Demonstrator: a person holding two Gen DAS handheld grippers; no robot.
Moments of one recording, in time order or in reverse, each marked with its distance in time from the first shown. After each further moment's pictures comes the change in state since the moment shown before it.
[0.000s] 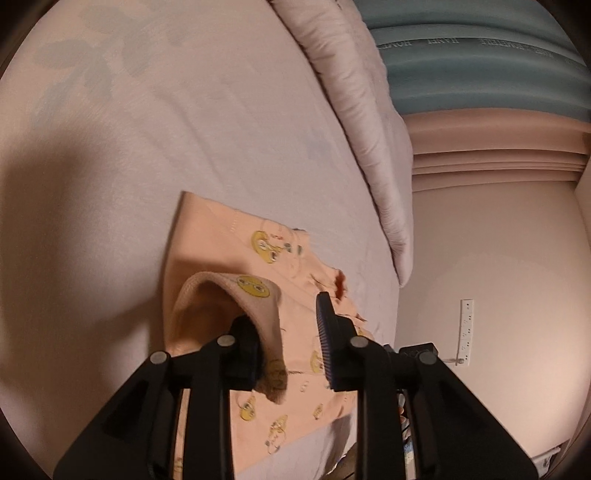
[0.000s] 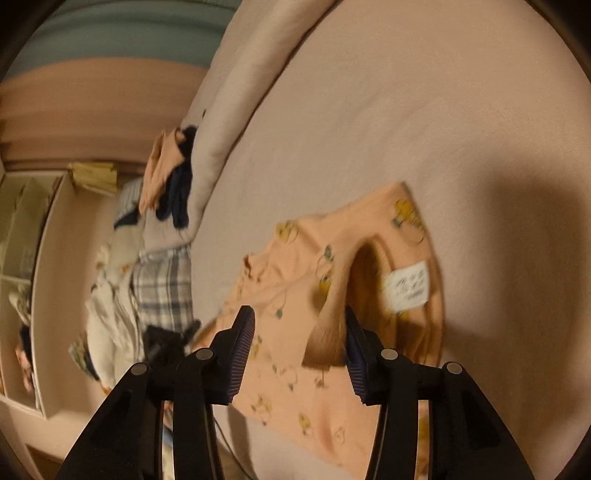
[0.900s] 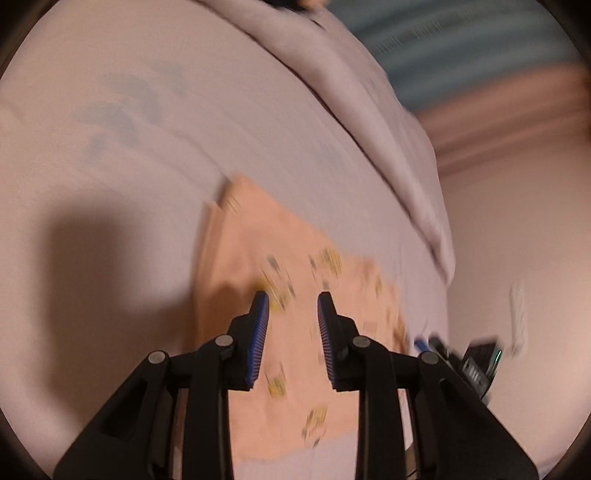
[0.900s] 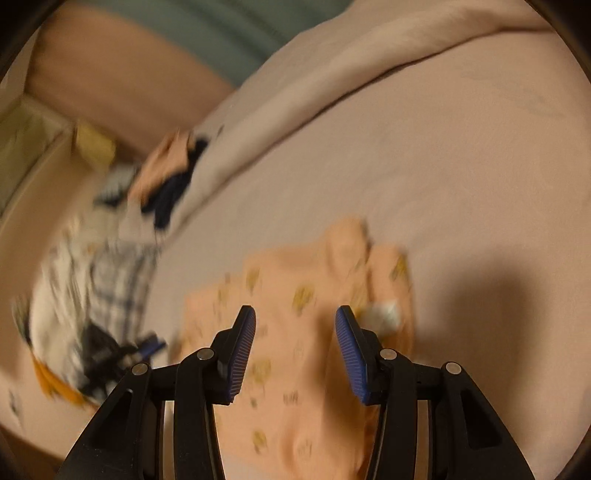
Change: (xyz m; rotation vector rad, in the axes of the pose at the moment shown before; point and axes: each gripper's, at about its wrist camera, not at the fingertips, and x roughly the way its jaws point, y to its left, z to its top) left arm -0.006 -0.033 -0.045 0.209 -0.093 0.232; right arm -0.015 0.035 -0.039 -0.290 -0.201 -0.220
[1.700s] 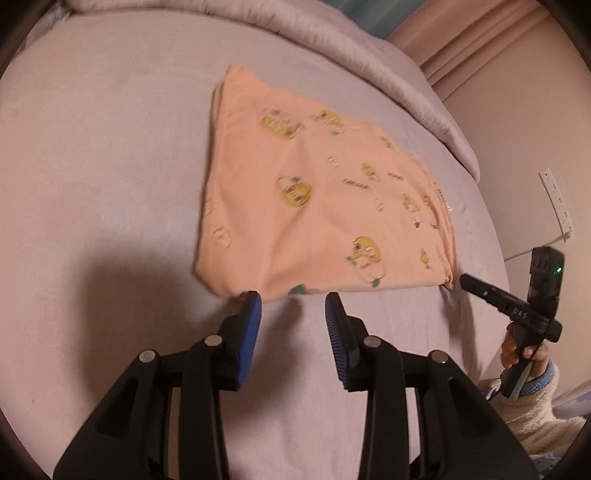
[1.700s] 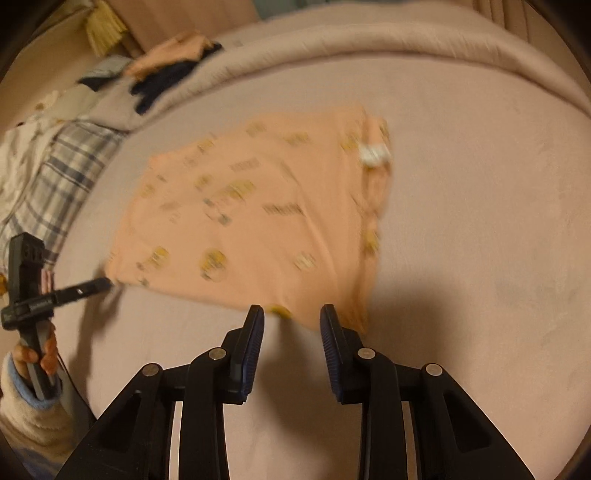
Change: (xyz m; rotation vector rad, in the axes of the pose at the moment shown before) left arm -0.015 -0.004 -0.118 0.292 0.070 0.149; right arm -0.019 0.035 -0.095 -0.288 0.130 -0.278
